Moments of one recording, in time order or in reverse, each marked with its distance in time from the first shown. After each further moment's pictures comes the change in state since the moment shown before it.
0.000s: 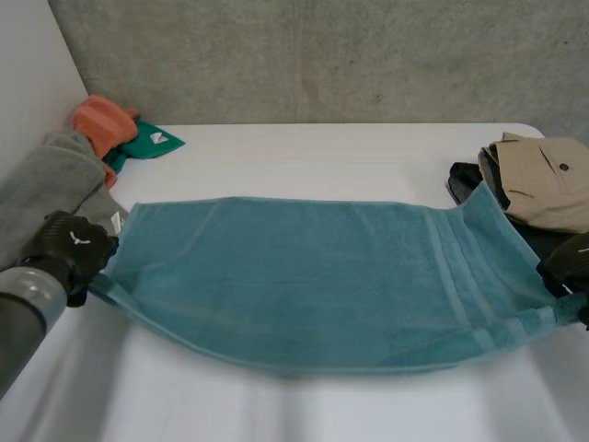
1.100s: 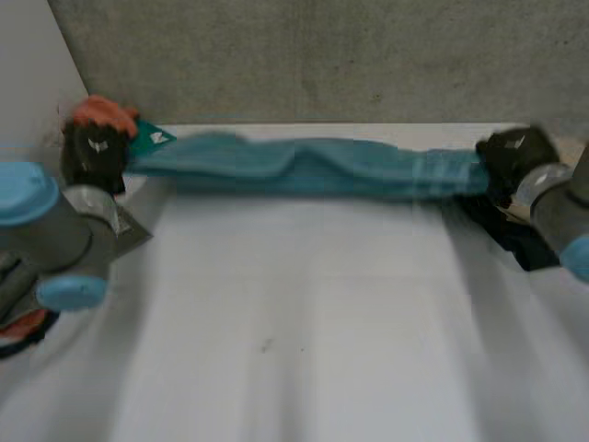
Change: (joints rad) left arm -0.044 -0.483 0.379 0.618 -0.068 -0.301; right arm 0.317 0.364 -0.333 -0.690 0.211 0.510; left_hand 0.010 0.007 0.003 0.000 0.031; right_hand 0.000 0.000 0.008 0.000 0.009
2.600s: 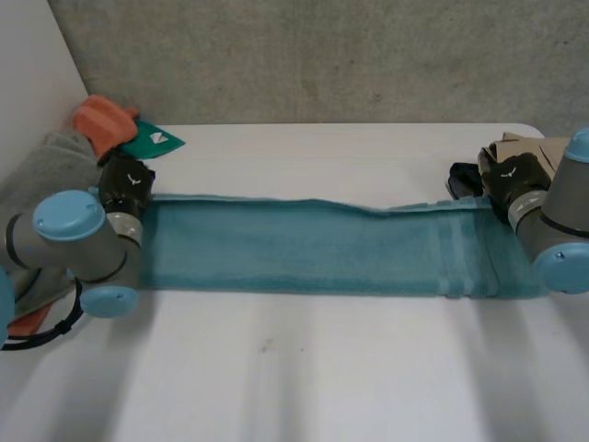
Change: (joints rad) left arm -0.012 -0.296 0.192 0.029 -0.007 0.414; right arm -0.021 0.202 -0.089 -0.068 0.091 -0.295; left_hand -0.487 -0.537 -0.504 -0.520 -0.489; right_hand -0.036 -0.045 -0.044 -0.037 -0.030
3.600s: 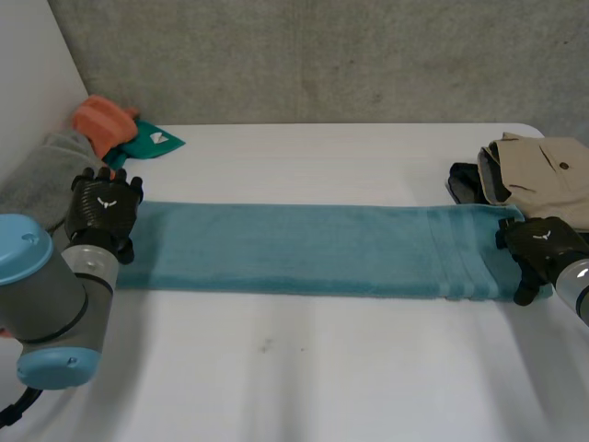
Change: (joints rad) left arm -0.023 0.475 -0.531 -0.036 -0.012 -0.392; right arm -0.209 -0.326 0.625 -0.108 -0.291 0.170; left_hand -0.405 -0.460 -0.480 -0.478 -0.464; right_hand -0.569 -0.716 -0.705 -0.721 -0.710
